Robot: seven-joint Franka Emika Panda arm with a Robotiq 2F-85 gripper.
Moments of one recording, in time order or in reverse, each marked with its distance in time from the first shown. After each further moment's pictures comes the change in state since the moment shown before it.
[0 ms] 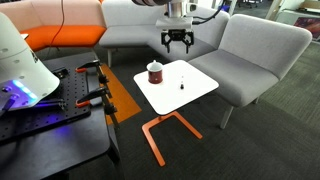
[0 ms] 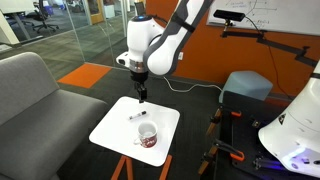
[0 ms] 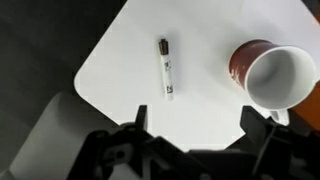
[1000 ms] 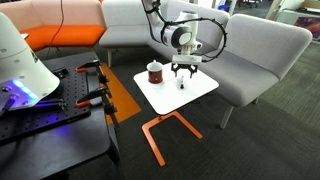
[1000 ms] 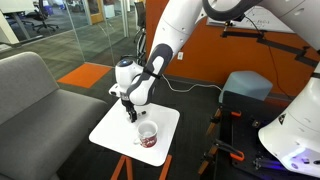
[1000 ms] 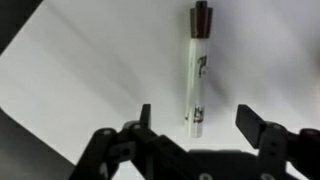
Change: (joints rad) arm -0.049 0.571 0.054 0.540 -0.074 -0.061 -0.096
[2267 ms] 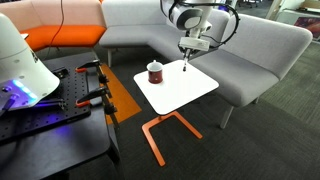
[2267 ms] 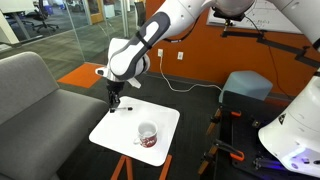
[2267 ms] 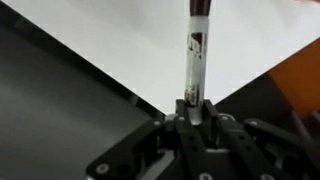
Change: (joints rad) arm -0.263 -0.055 0.349 0.035 0.206 -0.105 -0.273
